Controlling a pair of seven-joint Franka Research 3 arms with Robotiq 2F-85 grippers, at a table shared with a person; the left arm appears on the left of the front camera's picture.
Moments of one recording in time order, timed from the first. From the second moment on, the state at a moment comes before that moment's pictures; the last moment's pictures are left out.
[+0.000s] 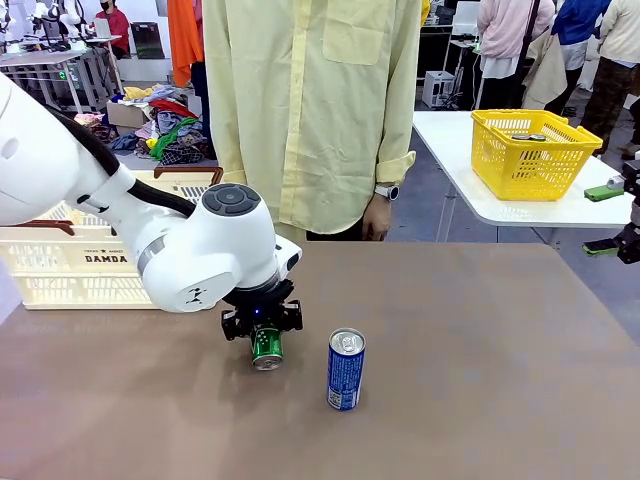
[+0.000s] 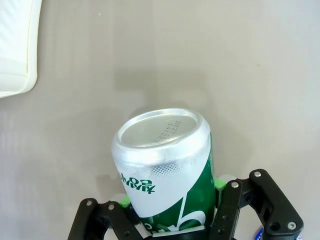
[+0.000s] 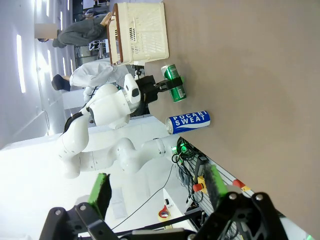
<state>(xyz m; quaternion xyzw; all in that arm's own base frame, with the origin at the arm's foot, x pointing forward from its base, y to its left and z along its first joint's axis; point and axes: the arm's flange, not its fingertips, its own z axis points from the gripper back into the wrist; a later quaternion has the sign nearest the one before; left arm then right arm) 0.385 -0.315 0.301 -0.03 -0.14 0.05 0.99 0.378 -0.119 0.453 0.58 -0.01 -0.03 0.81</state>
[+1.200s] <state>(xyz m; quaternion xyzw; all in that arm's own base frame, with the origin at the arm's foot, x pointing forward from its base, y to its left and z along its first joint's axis) 0.485 -0.123 0.575 0.05 -0.22 -0.07 0.97 0.378 -0.119 0.453 0.58 -0.01 -0.03 0.81</state>
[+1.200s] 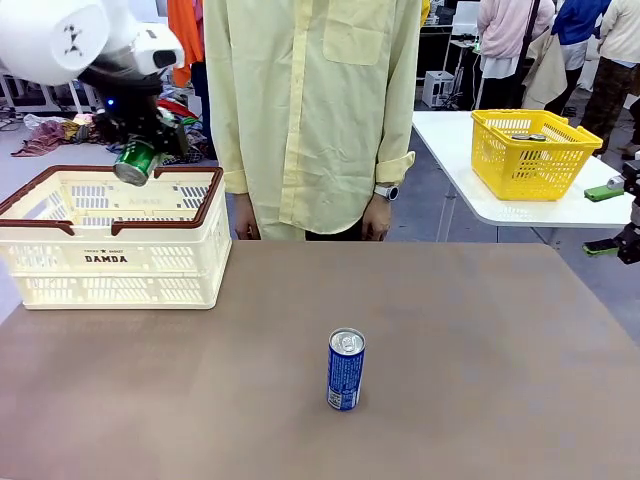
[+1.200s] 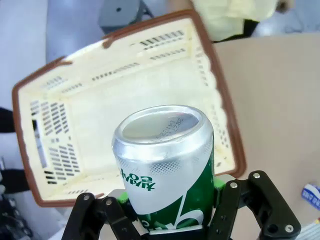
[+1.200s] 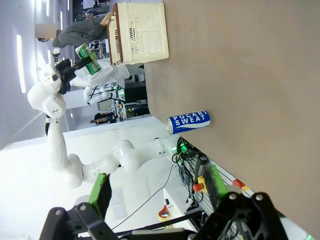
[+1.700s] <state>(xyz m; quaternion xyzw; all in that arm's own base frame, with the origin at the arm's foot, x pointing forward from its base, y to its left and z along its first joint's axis) 0.484 -0.127 0.567 0.04 -0.22 -0.06 0.97 0.378 -0.119 0.453 0.58 -0.01 -0.03 0.81</state>
